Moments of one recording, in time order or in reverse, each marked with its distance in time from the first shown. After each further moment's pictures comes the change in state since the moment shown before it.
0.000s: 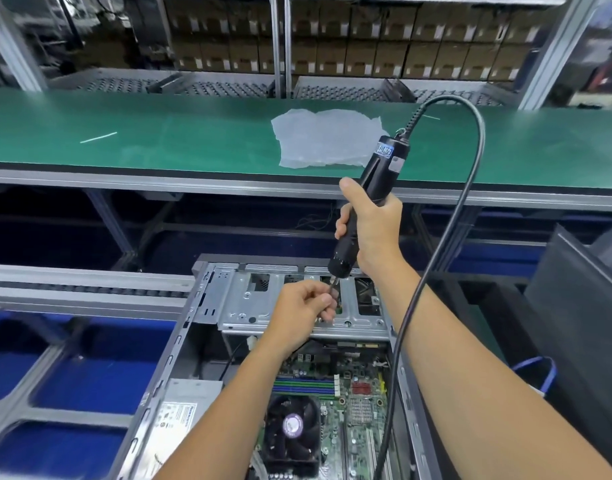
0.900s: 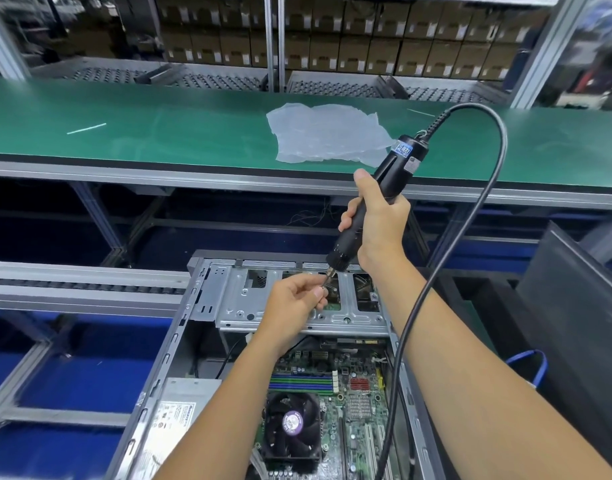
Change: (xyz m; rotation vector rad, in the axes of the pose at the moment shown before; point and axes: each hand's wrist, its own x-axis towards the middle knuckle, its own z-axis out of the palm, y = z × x) left_hand -0.001 -0.006 -0.009 -0.108 0.046 -0.002; right_hand -0.001 0.004 0.001 0.064 0.117 0.012
